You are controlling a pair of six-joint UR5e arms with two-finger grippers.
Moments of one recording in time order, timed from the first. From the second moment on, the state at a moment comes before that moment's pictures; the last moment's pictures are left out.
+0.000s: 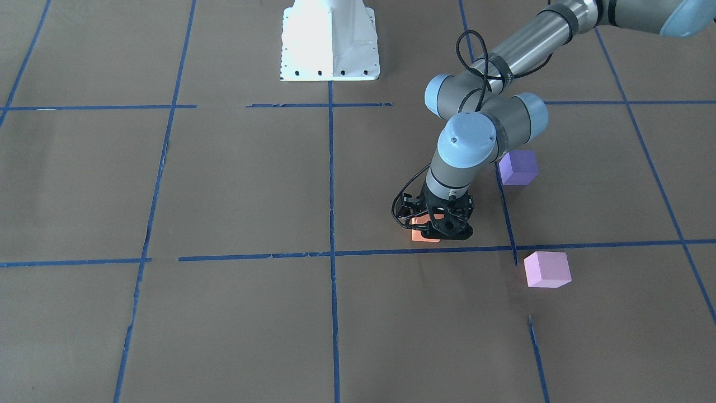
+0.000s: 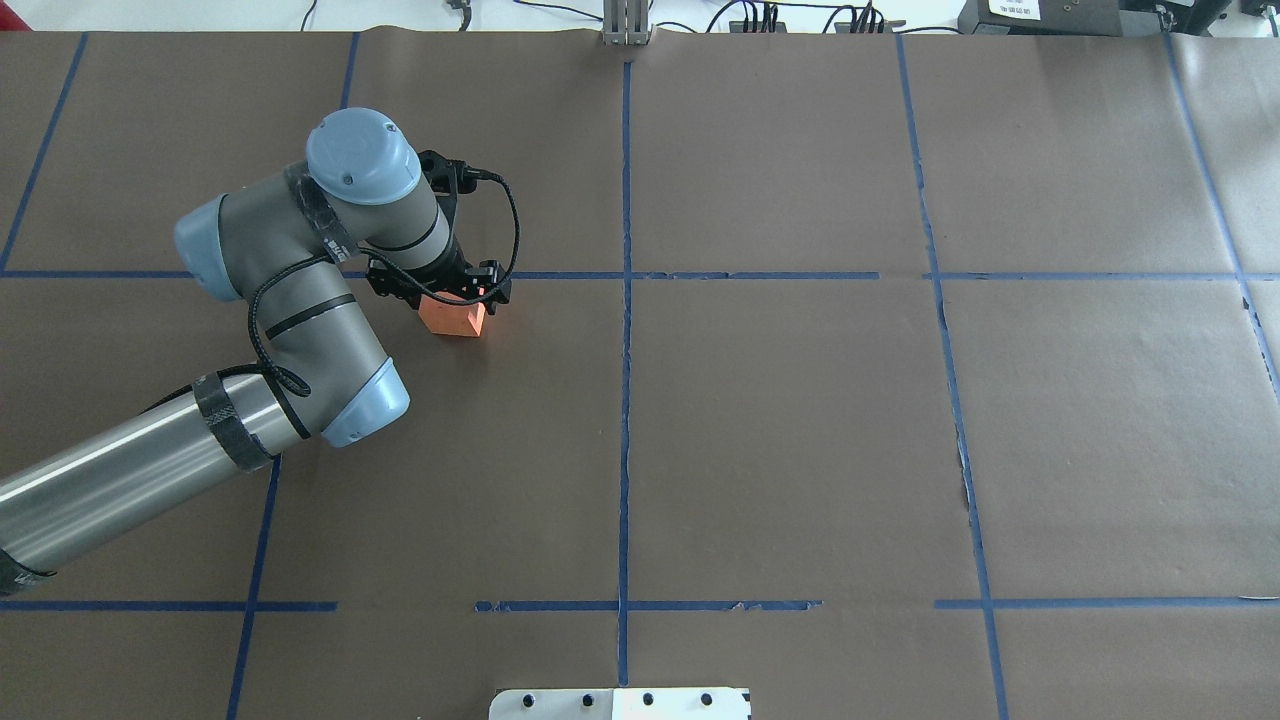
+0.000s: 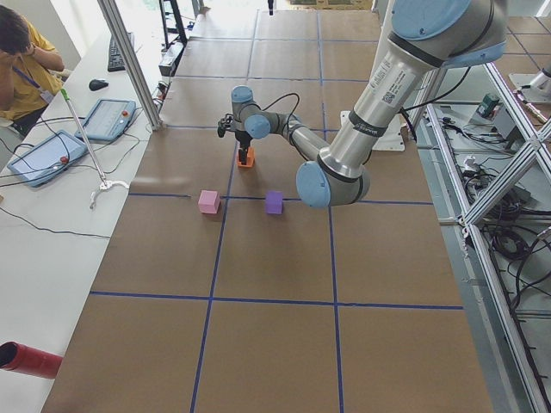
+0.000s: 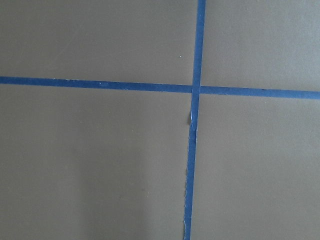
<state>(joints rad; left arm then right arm) -0.70 -2.24 -1.38 -1.79 -2.00 -0.97 1.48 -1.59 1.63 -1.57 2.36 0.05</state>
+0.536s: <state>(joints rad) -0.69 -2.24 -1.37 -1.80 -2.01 -0.98 1.48 -1.59 1.63 -1.57 2.36 0.05</state>
